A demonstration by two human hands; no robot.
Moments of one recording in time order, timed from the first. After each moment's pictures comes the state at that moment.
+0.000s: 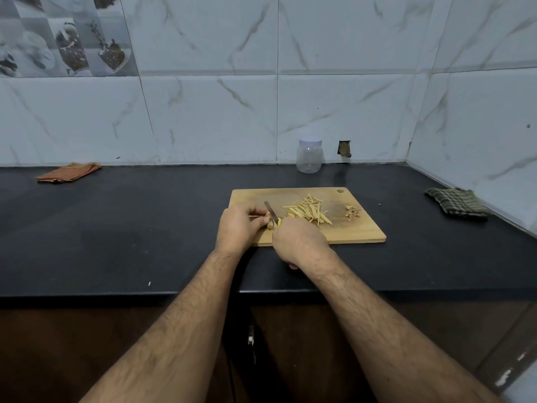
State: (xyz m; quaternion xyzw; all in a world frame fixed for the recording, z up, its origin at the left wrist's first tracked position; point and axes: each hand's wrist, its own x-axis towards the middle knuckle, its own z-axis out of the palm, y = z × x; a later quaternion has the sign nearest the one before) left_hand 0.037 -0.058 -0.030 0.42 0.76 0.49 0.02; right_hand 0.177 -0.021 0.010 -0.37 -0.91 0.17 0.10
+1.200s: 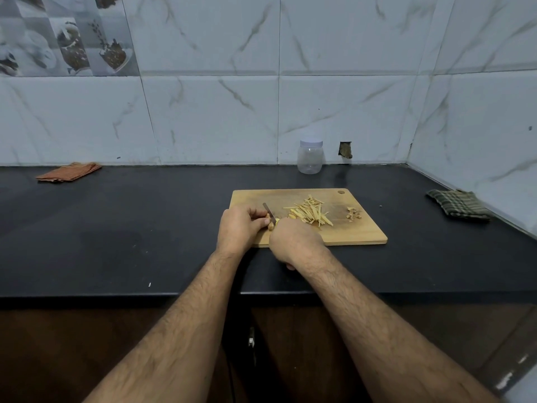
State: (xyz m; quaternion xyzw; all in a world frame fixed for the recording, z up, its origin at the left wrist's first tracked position) left_hand 0.034 -0.054 -0.031 0.39 0.78 0.50 0.03; right_hand 0.168 -0.033 0.026 -0.42 -0.89 0.16 0.05
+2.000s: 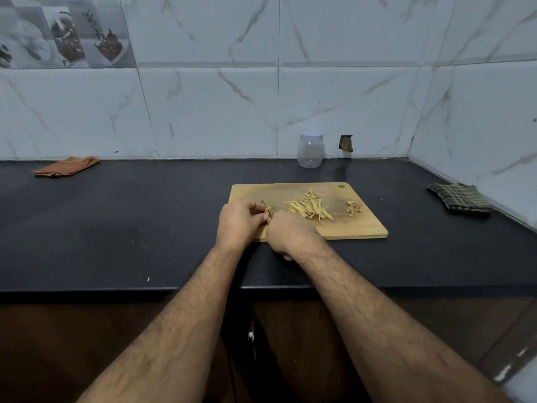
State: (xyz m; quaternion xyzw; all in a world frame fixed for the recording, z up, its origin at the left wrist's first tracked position) left_hand 0.036 -0.054 -0.032 0.39 0.79 0.47 0.00; right_hand 0.156 -0.022 0.020 -0.40 -0.90 0.15 0.02
